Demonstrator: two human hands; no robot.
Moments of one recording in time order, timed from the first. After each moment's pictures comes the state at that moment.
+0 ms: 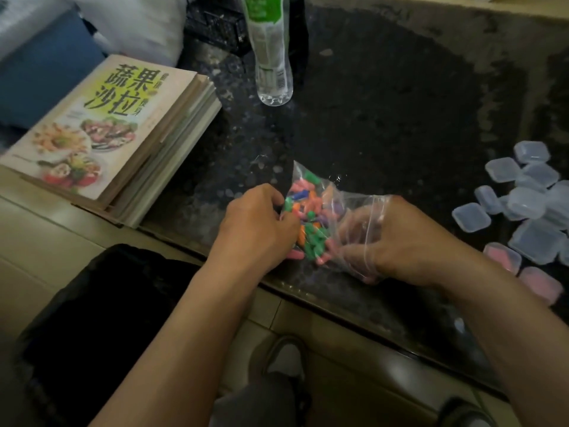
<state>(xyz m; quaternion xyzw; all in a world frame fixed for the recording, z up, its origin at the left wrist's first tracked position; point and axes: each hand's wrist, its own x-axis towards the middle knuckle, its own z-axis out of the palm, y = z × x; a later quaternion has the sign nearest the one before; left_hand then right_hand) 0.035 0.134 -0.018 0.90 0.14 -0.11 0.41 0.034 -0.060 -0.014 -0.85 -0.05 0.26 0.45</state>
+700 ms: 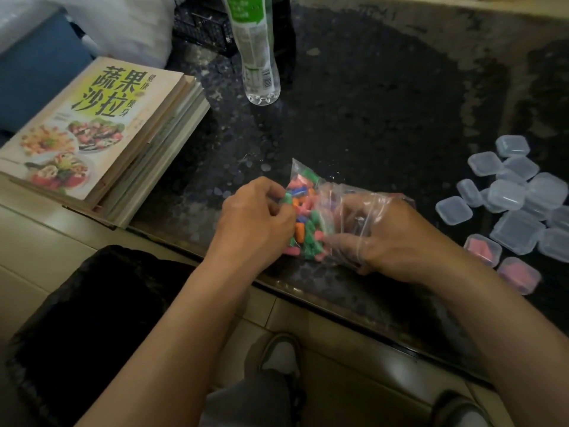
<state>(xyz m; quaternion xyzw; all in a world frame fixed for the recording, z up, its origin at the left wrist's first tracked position) 0.030 0.121 -0.019 0.84 0.13 -0.08 0.51 0.026 -0.069 -0.018 -0.87 -0.07 0.19 0.45</state>
